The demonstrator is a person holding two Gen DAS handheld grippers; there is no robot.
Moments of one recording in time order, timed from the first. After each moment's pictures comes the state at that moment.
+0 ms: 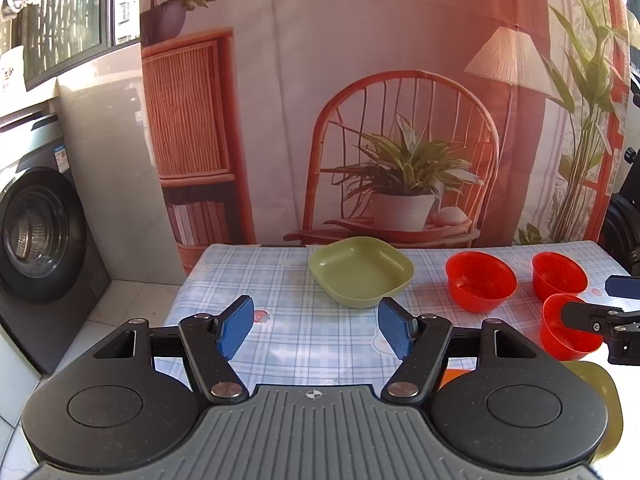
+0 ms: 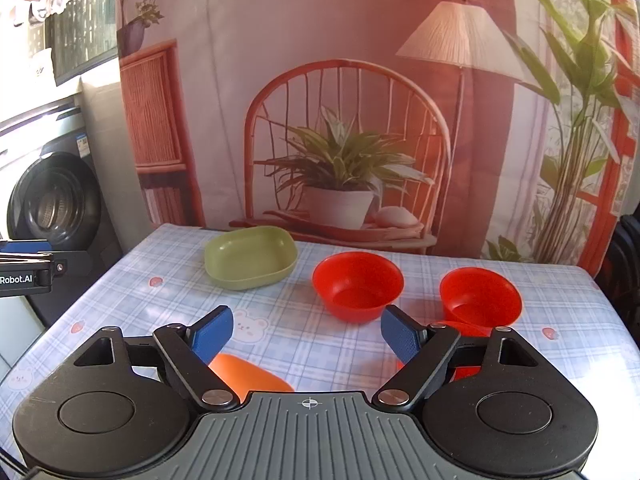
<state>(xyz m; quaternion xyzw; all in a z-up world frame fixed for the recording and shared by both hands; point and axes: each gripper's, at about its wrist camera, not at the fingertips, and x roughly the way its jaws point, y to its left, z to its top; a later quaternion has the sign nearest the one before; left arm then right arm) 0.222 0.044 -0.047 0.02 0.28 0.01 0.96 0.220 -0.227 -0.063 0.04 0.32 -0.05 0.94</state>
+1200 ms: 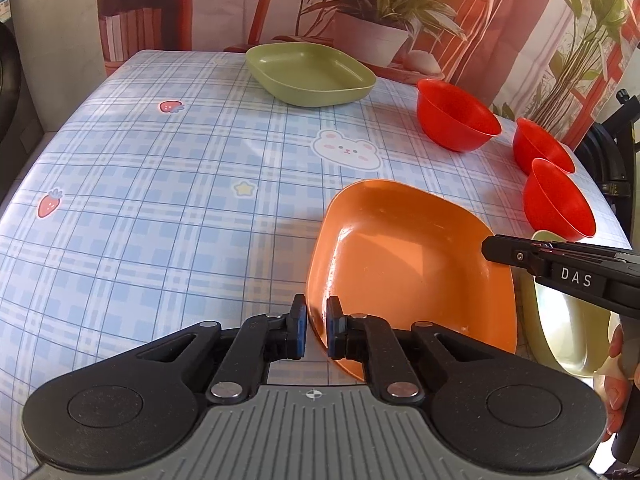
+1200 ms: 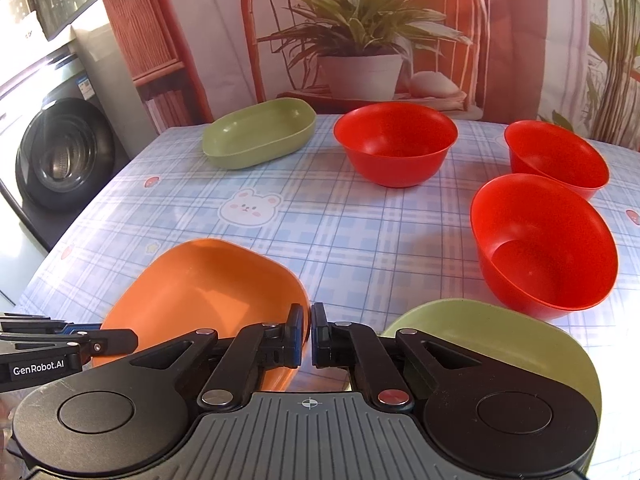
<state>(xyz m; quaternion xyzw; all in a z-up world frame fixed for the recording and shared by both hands) 0.237 0.030 -0.175 -0.06 0.46 -0.06 0.88 0.246 -0.235 -0.173 0.11 0.43 -0.01 0.89</state>
